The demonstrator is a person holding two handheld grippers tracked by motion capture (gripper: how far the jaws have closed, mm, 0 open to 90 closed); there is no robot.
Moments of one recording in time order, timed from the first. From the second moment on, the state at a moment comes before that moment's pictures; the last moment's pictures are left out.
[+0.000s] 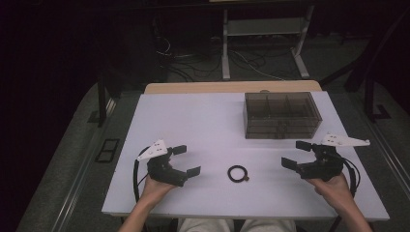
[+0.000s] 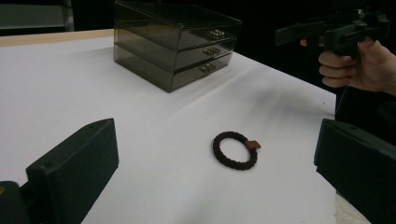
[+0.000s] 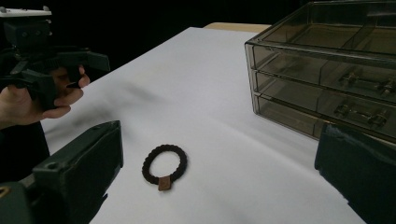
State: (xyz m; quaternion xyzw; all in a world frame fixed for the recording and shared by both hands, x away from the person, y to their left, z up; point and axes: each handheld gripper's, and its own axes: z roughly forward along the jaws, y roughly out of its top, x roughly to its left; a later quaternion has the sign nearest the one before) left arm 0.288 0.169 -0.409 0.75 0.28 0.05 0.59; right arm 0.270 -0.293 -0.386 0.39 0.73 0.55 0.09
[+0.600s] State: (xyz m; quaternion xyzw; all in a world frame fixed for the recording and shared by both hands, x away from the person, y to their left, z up) left arm 0.287 0.169 -0.409 0.75 0.28 0.05 0.60; right arm 0.292 -0.305 -0.387 0.43 0.72 0.55 0.06
